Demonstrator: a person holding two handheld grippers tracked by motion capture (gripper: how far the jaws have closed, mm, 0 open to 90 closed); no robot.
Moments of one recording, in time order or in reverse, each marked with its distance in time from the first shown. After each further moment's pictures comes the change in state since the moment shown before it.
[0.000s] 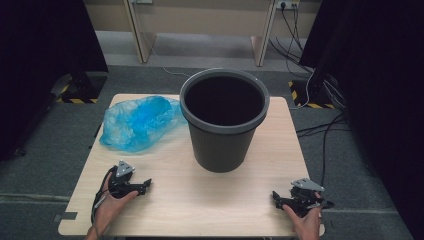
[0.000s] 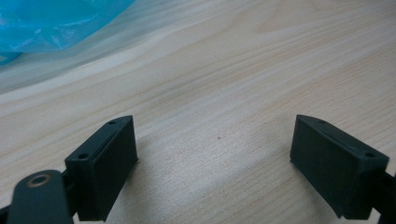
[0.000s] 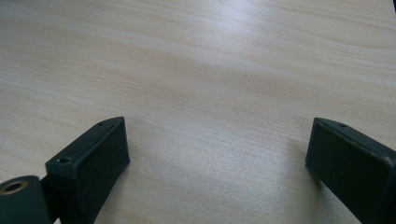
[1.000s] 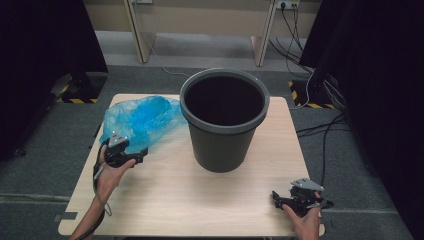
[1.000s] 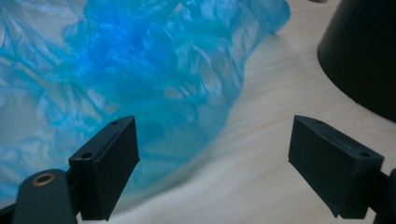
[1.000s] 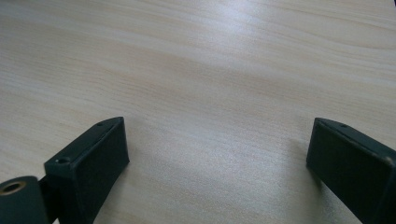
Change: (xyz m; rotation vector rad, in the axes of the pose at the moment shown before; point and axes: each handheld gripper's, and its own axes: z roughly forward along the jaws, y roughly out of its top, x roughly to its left) left arm 0.047 0.079 0.015 -0.160 0.043 -0.102; right arm 0.000 0.001 0.001 0.001 -0.002 0.000
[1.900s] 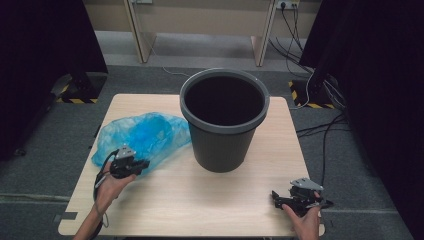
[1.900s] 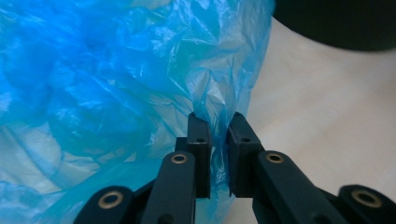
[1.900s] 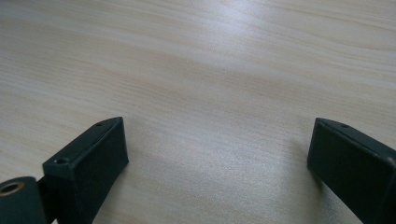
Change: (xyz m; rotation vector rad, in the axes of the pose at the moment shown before) left arm -0.030 -0.043 -0.026 0.149 -0.184 0.127; right arm 0.000 0.001 0.001 0.001 0.004 -0.003
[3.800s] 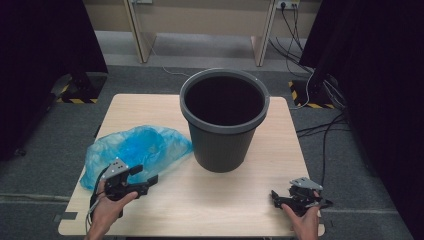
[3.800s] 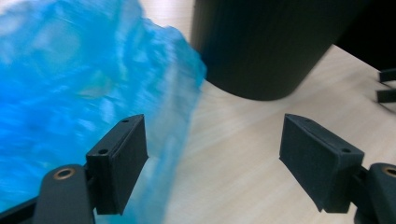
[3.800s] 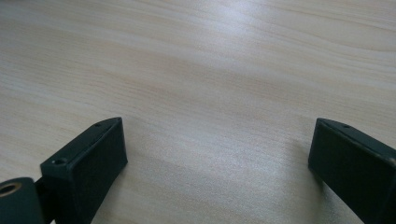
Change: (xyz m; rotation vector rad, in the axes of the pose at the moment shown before) left arm -0.063 -0.001 -0.048 -0.210 -0.083 -0.103; right arm 0.002 0.001 0.001 0.003 -0.002 0.011
